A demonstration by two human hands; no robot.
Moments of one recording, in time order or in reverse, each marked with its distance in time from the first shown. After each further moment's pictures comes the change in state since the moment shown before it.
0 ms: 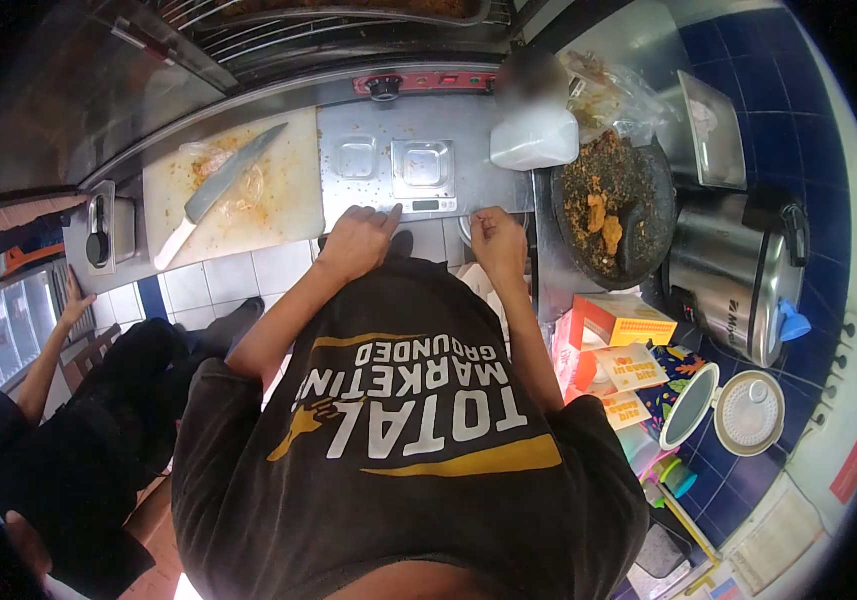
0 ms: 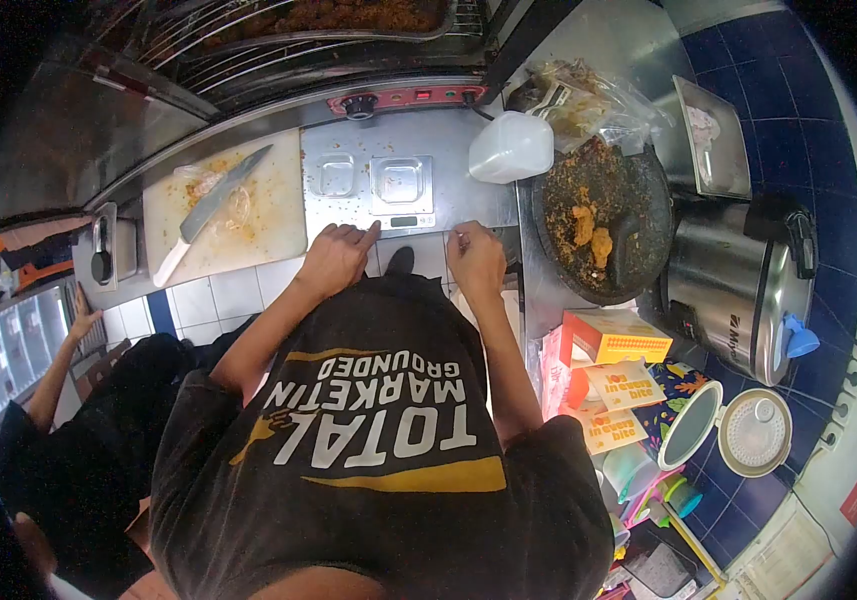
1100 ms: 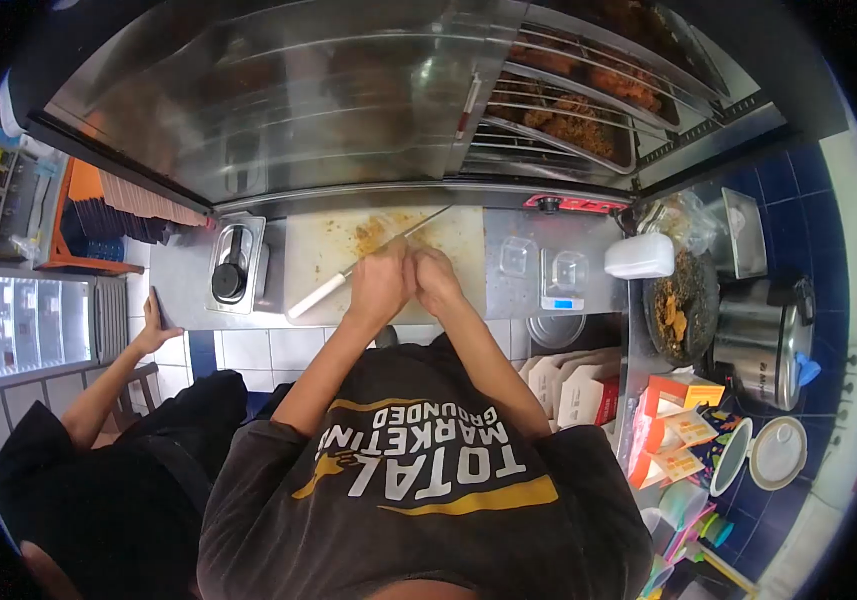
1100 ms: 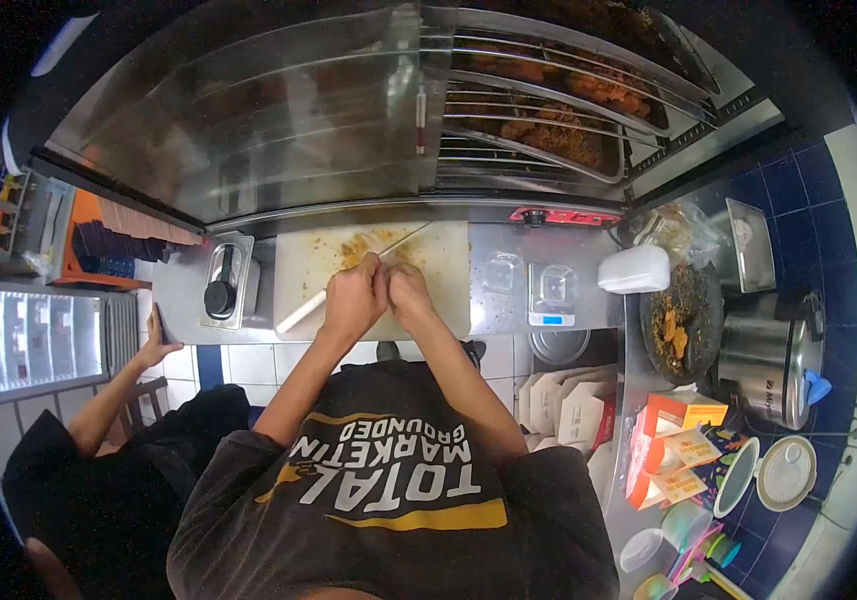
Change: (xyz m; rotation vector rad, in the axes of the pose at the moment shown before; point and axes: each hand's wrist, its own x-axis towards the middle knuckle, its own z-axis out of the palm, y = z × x) left_hand -0.122 -0.174 -0.149 -0.250 0.568 -0.465; right_hand 0.003 -0.325 0.249 1.165 -0.558 0.472
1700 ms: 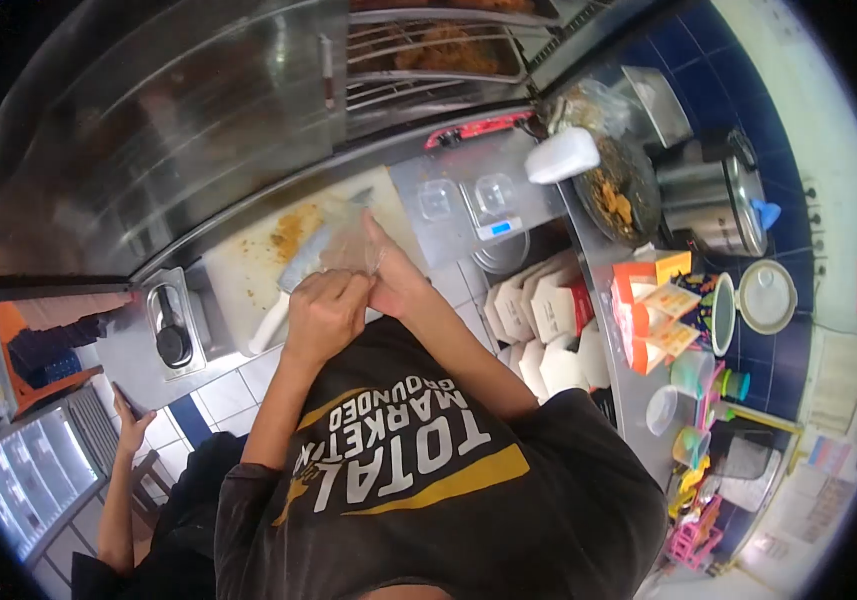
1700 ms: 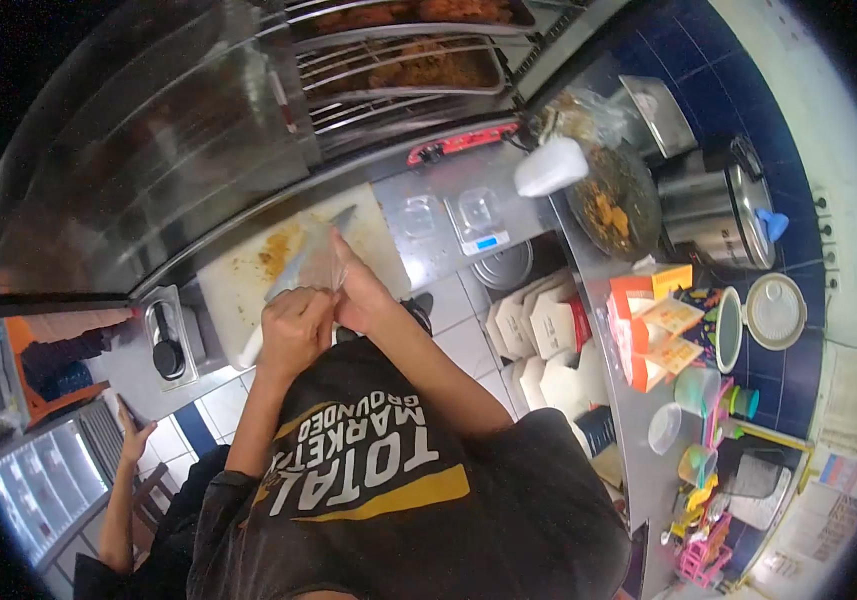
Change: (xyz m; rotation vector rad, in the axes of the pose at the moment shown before) left_hand -0.018 0.031 -0.052 -0.188 -0.097 0.599; right_hand -0.074 -0.027 0.013 0.468 -0.066 0.028
